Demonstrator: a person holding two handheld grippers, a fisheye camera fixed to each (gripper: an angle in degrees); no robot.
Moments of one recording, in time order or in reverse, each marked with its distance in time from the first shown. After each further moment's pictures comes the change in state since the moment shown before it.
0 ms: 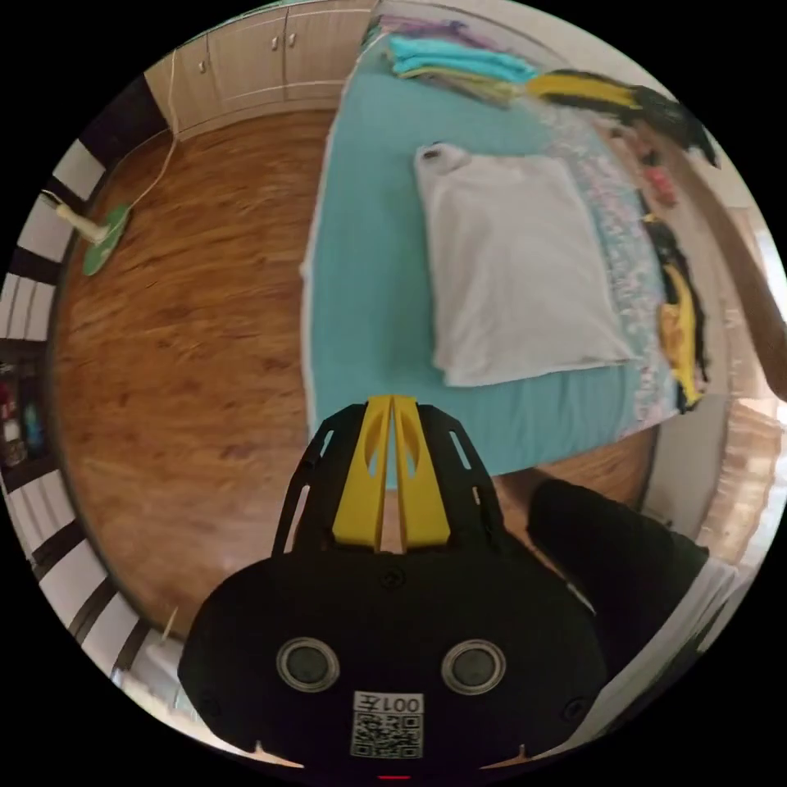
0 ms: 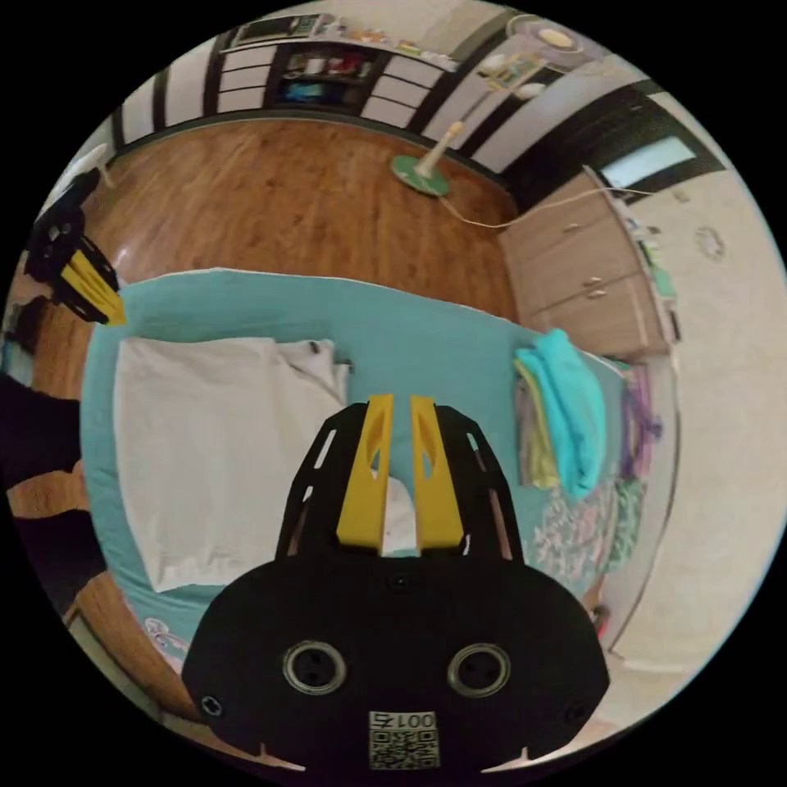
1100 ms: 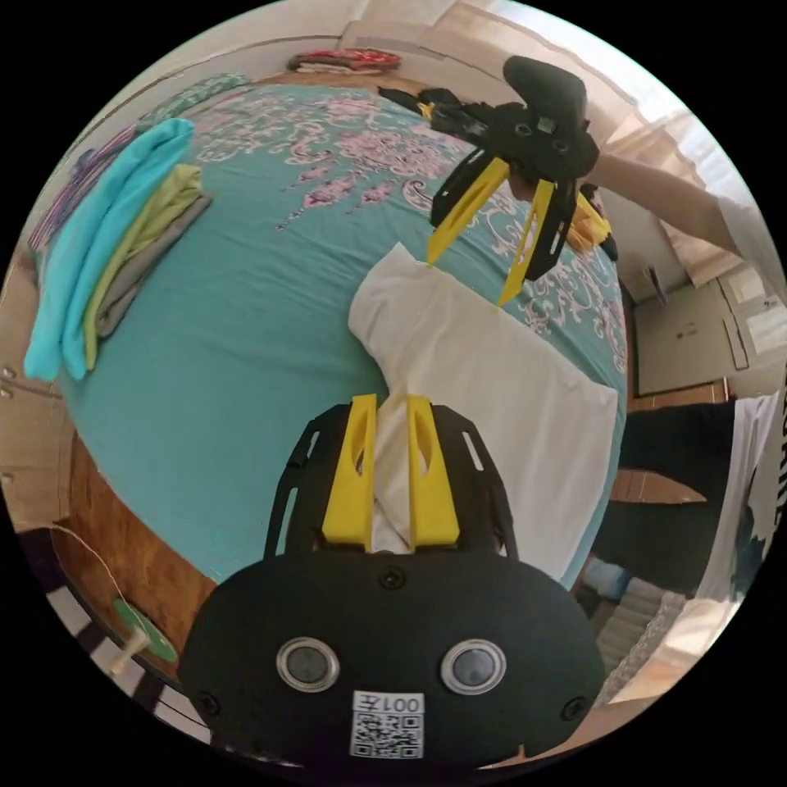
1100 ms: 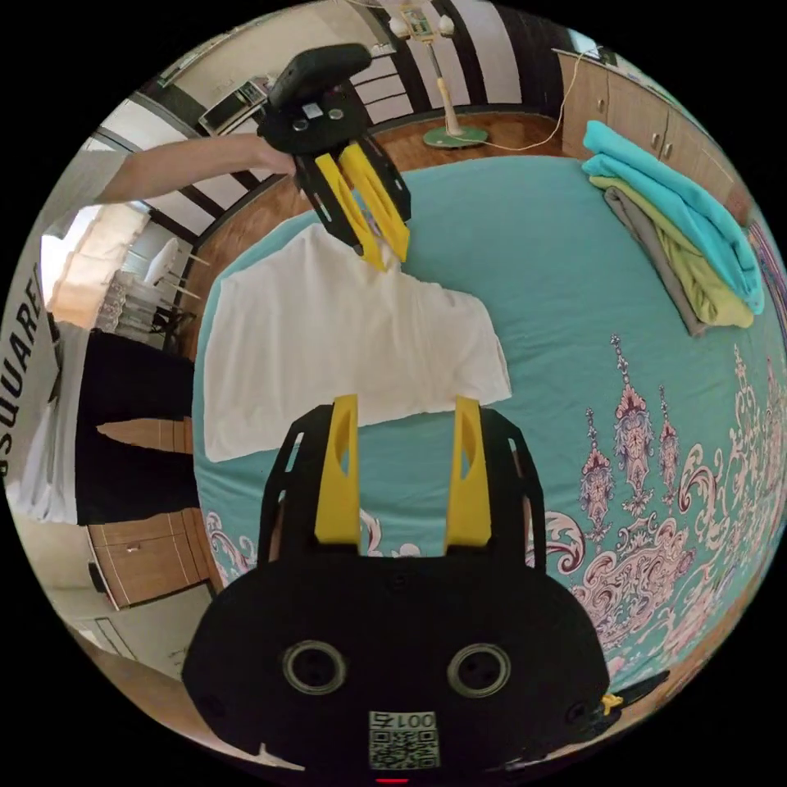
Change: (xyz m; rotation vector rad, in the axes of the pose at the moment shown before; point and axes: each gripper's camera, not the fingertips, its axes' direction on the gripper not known) left arm 0.252 -0.403 -0.127 0.018 0.143 1.034; right arm 0.174 0.295 0.084 -0.071 -0.793 0.101
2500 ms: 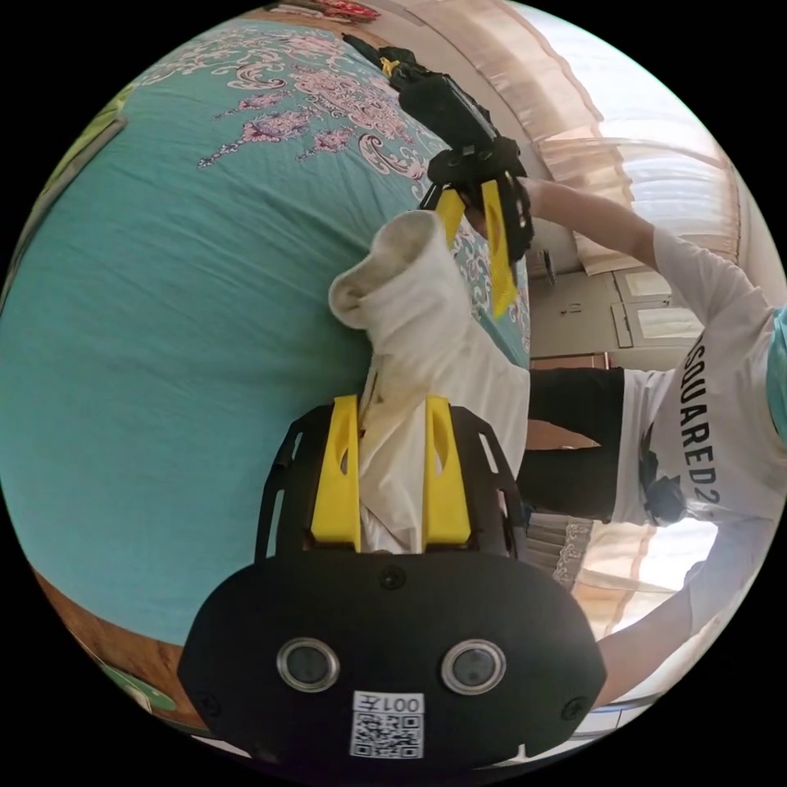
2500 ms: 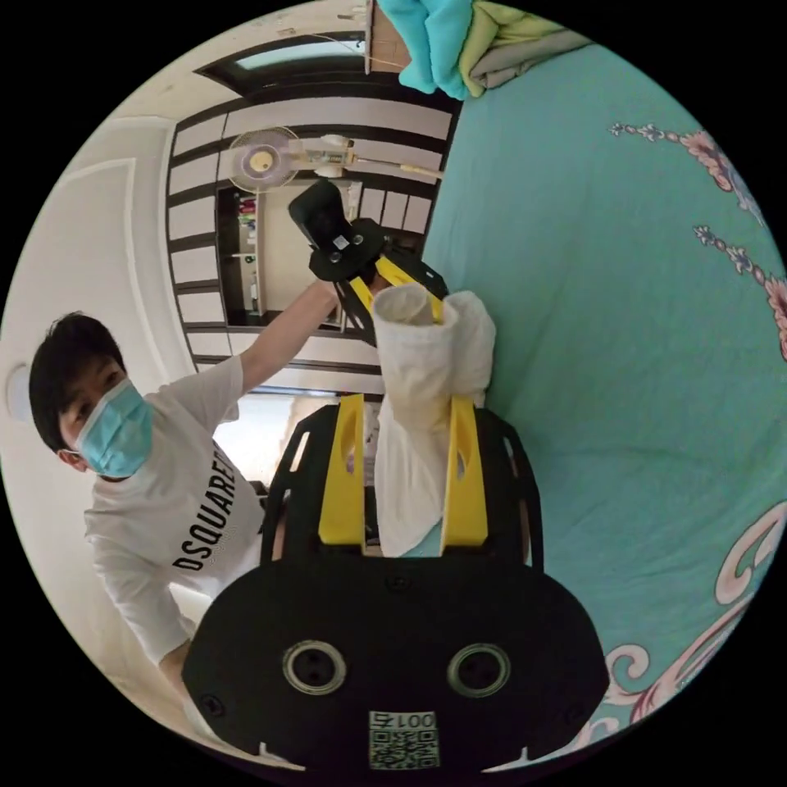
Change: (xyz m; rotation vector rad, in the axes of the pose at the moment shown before) left arm -0.152 -0.036 0.028 -0.128 0.477 0.035; right arm 0.284 0.191 -0.059 0.379 -0.907 0.439
